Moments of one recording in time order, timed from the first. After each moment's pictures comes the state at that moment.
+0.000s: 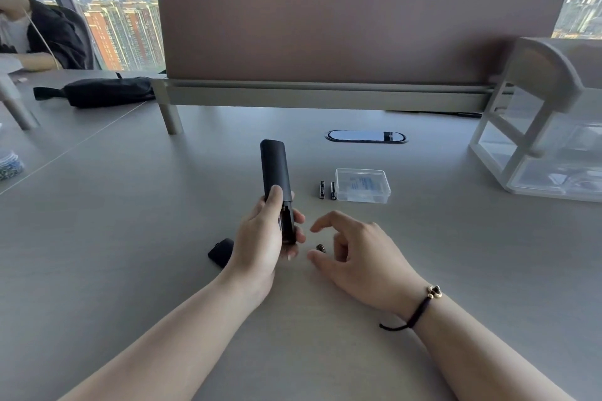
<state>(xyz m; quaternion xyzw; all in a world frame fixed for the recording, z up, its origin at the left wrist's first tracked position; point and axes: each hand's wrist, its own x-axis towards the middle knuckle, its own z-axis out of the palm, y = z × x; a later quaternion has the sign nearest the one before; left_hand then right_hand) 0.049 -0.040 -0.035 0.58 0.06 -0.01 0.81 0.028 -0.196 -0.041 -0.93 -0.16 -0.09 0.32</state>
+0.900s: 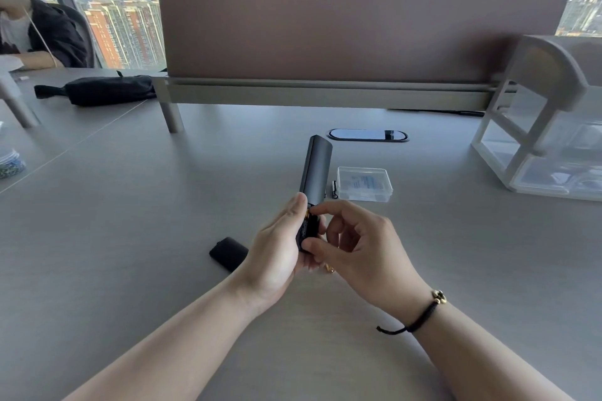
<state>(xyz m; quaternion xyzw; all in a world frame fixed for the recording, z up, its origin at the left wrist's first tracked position) 0.035 -0.043 -0.035 0.59 -0.10 -0.12 0.79 0.023 -0.188 -0.037 -0.84 -0.16 -0.15 0.50</state>
